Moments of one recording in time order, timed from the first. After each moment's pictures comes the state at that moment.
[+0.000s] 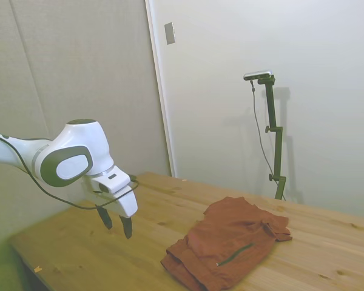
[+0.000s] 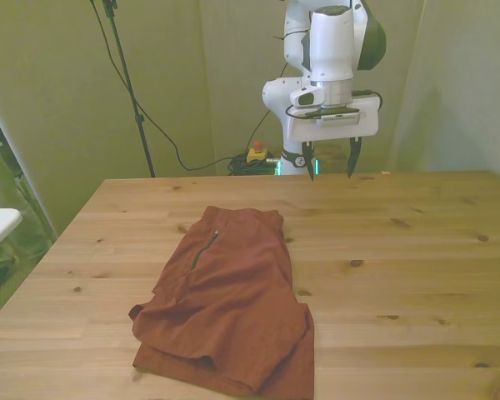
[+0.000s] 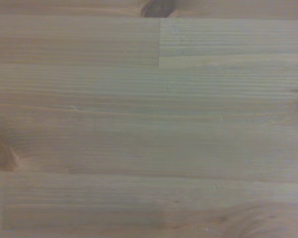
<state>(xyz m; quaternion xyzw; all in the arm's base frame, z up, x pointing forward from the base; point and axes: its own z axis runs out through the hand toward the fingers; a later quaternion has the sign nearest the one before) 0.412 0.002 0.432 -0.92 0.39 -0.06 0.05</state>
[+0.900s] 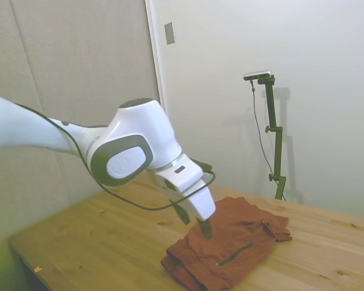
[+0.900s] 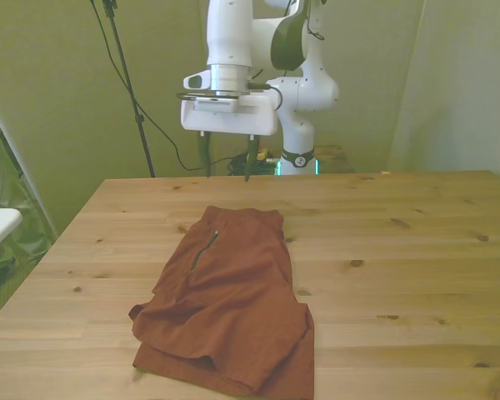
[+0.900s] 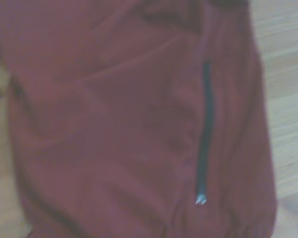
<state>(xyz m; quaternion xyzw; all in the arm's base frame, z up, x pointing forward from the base) 0.451 -0.235 0.482 -0.82 0.54 -0.17 0.03</state>
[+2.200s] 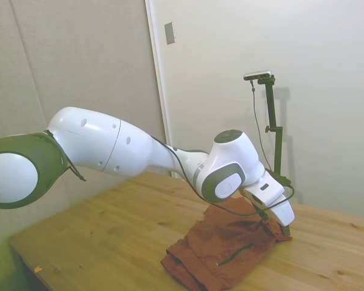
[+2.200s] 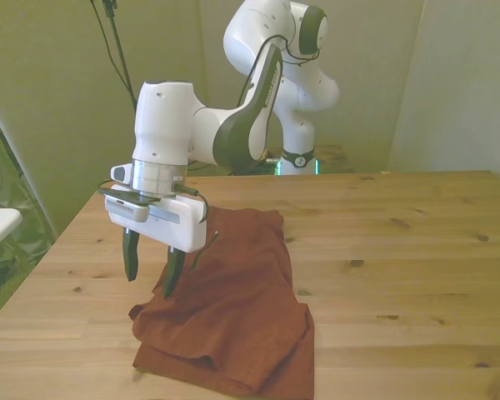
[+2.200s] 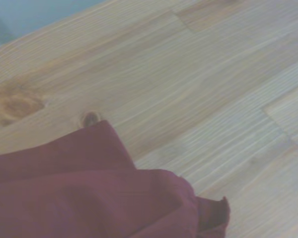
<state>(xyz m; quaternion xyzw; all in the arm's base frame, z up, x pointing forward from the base) 0.649 -0.330 0.385 -0.75 0.62 -0.23 0.05</state>
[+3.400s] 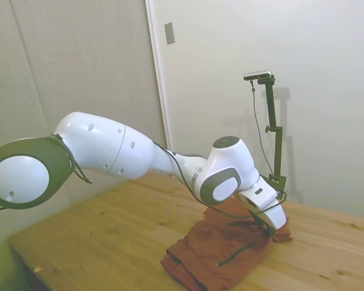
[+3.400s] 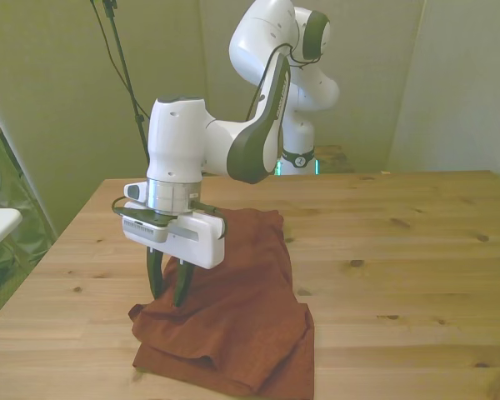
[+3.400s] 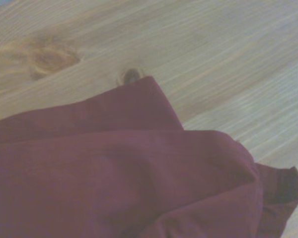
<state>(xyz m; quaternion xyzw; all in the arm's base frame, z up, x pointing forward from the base) 0.659 -0.310 0.360 -0.76 0.61 -0.20 0.04</state>
